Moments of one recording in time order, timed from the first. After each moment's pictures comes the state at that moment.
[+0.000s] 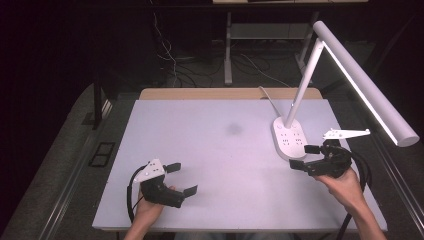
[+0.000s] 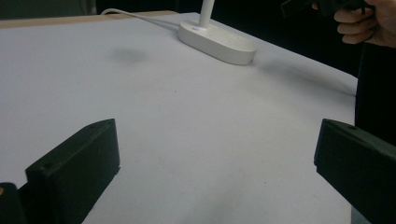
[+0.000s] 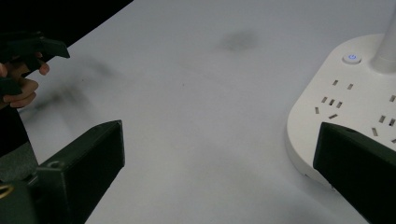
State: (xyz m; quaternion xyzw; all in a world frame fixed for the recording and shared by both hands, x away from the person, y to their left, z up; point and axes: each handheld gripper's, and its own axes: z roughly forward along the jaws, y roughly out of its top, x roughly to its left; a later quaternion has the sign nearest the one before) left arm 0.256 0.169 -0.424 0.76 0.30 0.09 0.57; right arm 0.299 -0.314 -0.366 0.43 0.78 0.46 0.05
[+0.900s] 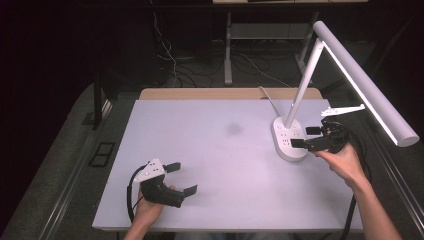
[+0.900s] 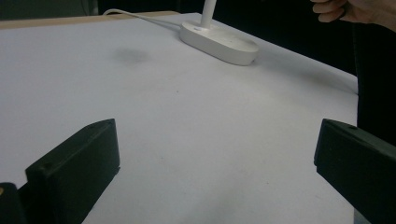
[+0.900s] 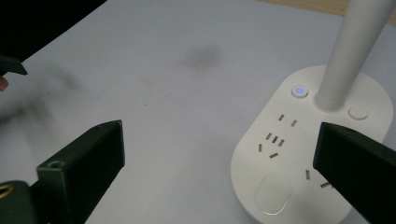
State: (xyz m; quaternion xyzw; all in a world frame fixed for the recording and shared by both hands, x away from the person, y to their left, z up) left arm 0.256 0.169 -0.424 0.76 0.31 0.09 0.57; right arm 0.359 -0.325 -0.353 0.44 0.79 0.43 0.05
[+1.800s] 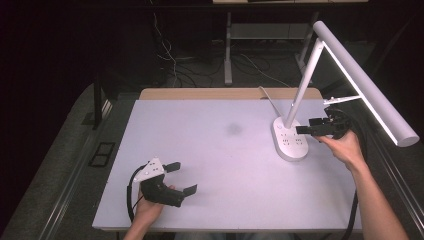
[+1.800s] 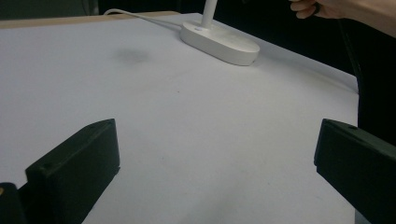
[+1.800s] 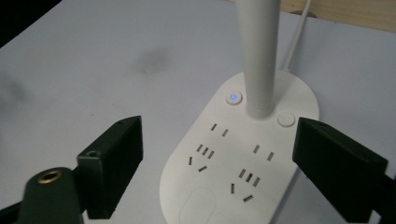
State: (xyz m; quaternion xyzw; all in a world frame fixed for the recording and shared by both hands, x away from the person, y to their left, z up) left arm 0.257 0.170 -0.424 0.76 0.31 0.09 0.57; right arm 0.407 -0.355 -0.366 0.47 0.78 0.41 0.06
